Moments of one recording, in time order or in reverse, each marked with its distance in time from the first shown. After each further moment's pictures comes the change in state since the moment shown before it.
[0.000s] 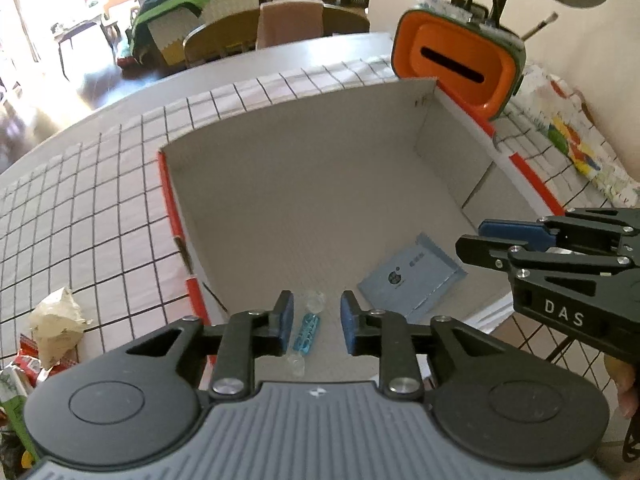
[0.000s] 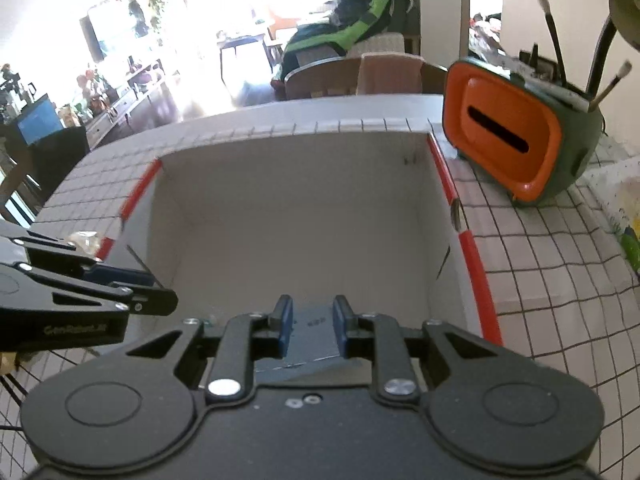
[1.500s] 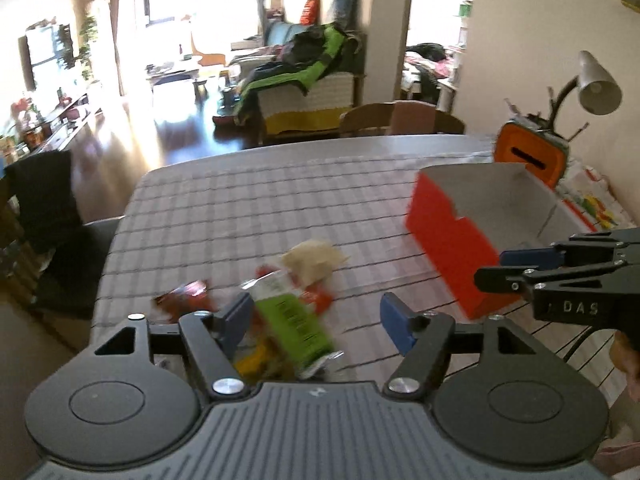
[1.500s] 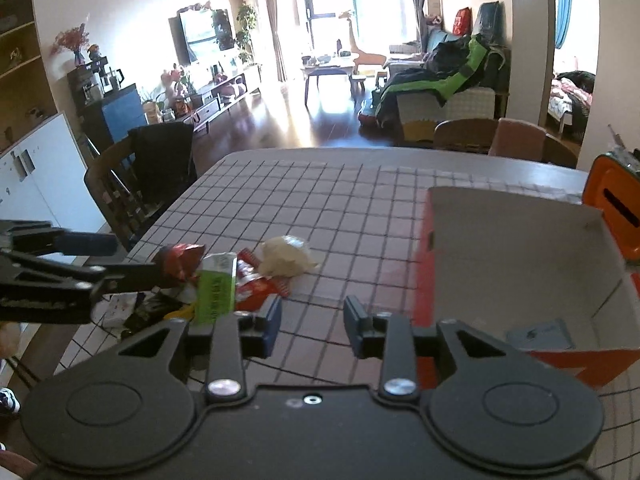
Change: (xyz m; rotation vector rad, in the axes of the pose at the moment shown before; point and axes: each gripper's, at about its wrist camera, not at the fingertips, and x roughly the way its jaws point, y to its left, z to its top) left arm -0.184 0.203 -0.176 -0.154 -0.298 0.142; right arm -0.037 0.229 -0.017 -0.147 -0.093 0.138
